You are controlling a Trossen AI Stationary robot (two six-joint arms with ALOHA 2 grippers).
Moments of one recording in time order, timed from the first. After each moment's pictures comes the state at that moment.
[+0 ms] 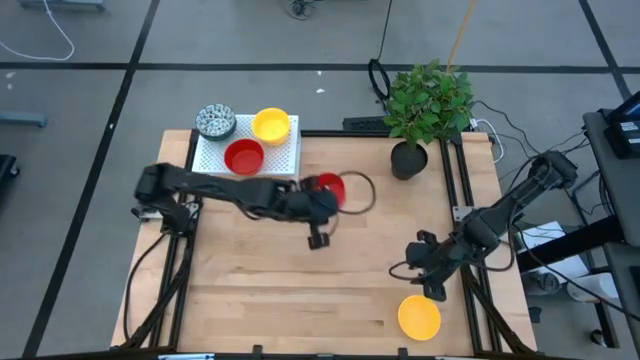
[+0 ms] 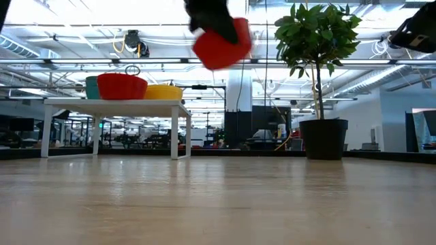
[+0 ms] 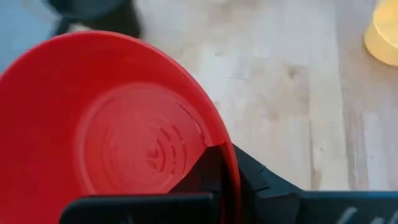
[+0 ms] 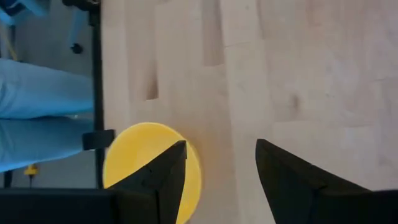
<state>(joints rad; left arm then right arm) -0.11 1.78 1.61 -0.68 -0.26 -0.13 0.64 1.11 0.87 -0.78 0.03 0.80</state>
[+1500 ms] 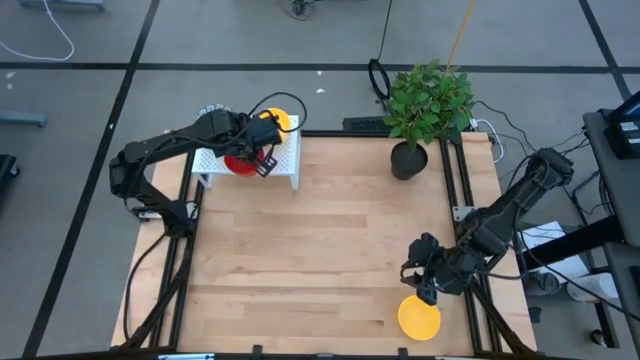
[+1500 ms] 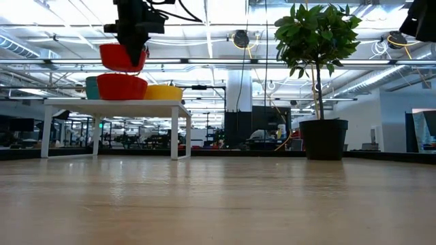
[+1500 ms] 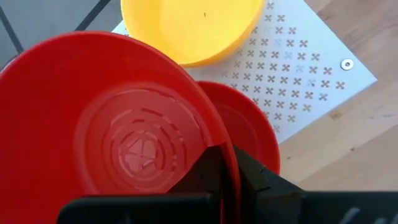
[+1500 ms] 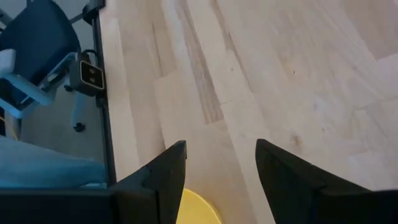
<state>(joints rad) 0.35 1.53 1.61 -1.48 -0.41 -0.50 0.78 1.12 0.87 -0.67 0.34 1.06</state>
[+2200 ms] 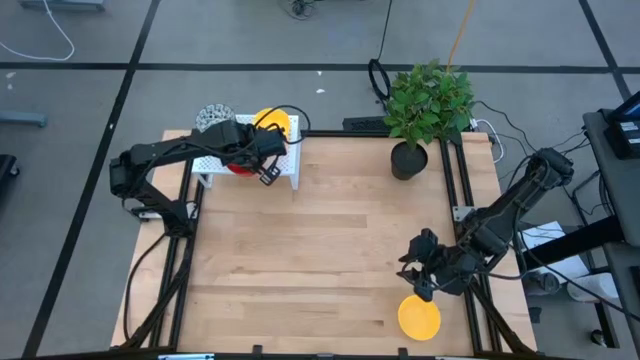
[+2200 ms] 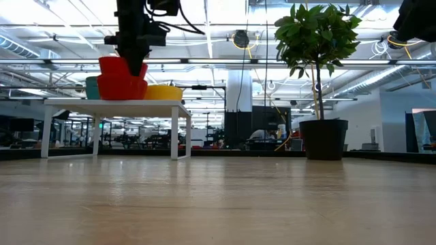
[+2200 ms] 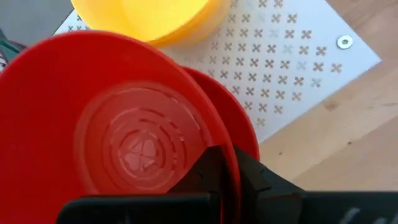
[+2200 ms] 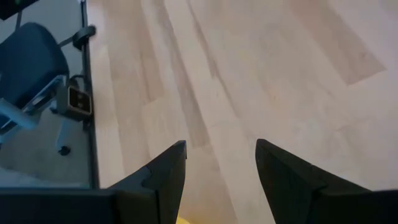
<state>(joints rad) 0.33 1.53 1.48 -1.38 -0.39 -0.52 0.78 1.12 0.87 -0.67 0.45 1.06</state>
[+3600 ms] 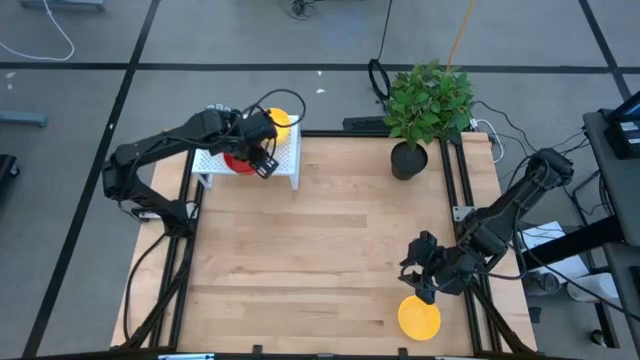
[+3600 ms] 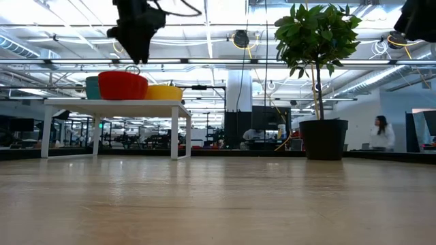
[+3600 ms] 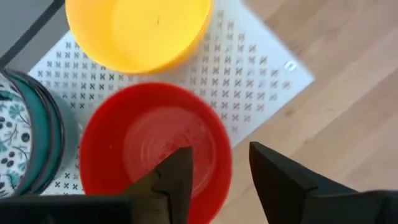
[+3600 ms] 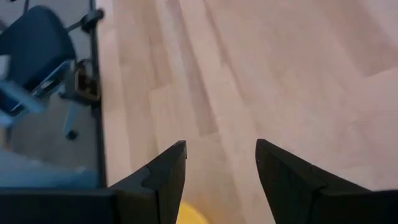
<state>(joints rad) 0.37 1.47 1.56 -1.34 -0.27 -0.42 0.77 1.12 0.87 -0.66 0.41 1.03</state>
